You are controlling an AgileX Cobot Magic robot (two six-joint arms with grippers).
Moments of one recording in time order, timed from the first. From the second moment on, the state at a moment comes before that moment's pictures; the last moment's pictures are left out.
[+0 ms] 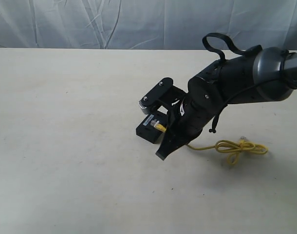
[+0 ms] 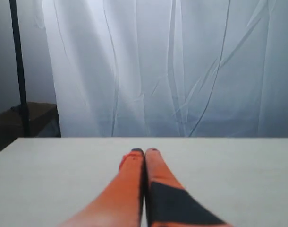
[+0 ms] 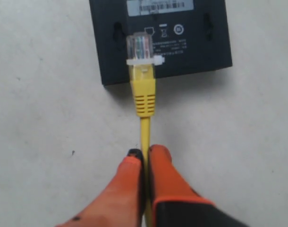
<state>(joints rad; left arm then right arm) -0.02 0.01 0.00 0.00 0.02 0.00 0.67 1.85 -1.03 -0.10 0.48 -0.21</state>
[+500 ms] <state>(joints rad) -0.02 0.17 -0.28 0.04 0.27 0.01 0.67 1.85 -1.03 -0.10 0.50 -0.21</state>
